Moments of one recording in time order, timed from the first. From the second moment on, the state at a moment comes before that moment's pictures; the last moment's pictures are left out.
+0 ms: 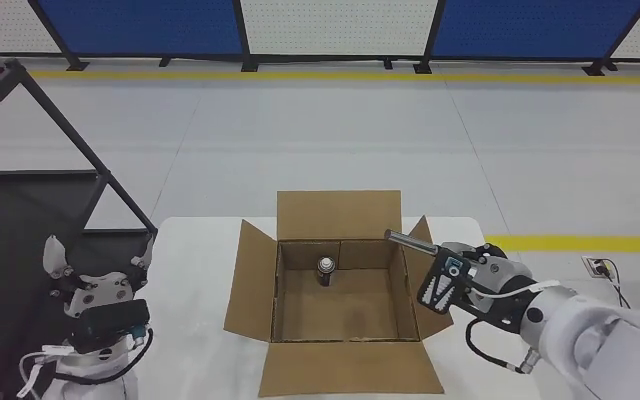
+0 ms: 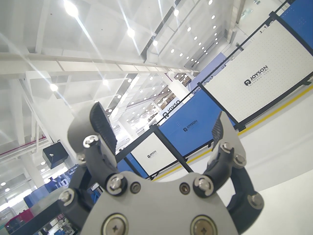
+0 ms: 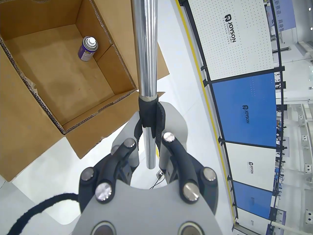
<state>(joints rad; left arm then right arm) 1.36 -1.26 -1.76 -1.91 2.11 0.28 0.43 -0.80 -0.85 1.35 -2.35 -1.04 -0.51 1.27</state>
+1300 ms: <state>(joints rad) 1.38 -1.27 -1.74 -2.02 2.20 0.38 0.33 -1.01 -0.82 1.57 -2.35 -0.76 -0.36 1.44</state>
